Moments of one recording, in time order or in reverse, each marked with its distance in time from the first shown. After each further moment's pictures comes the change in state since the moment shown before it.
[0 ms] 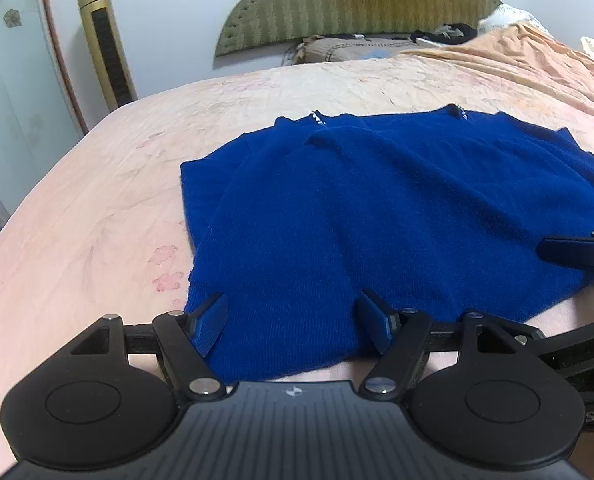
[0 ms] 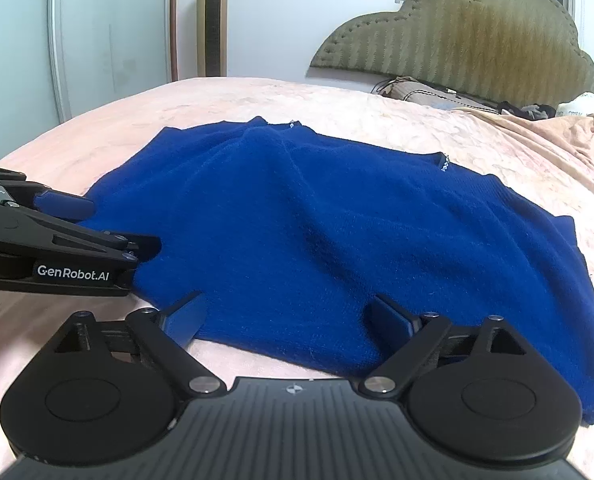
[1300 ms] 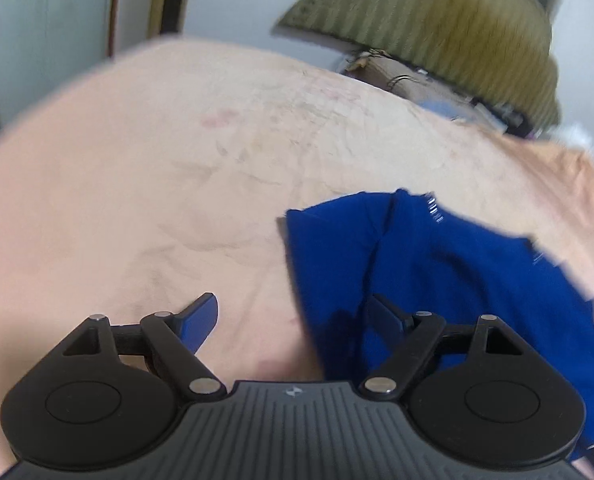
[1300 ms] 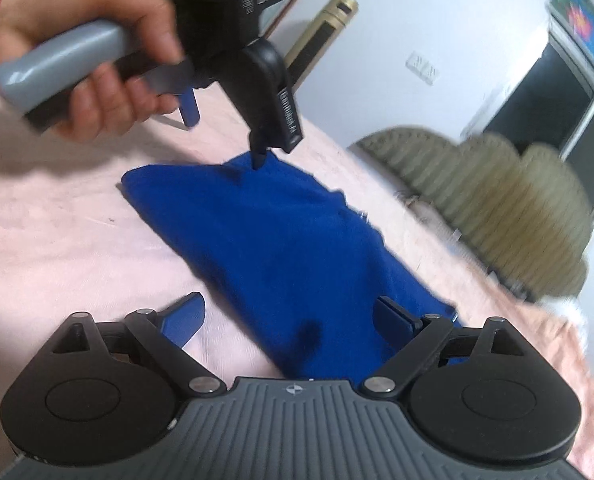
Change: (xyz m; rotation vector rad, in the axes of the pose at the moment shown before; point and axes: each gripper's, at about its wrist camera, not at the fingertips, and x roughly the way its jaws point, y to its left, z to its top) left arm 0.079 0.149 0.056 -0.445 0.072 -0.208; right arm 0.001 0.128 -0.002 -0.596 -0.146 -0.184
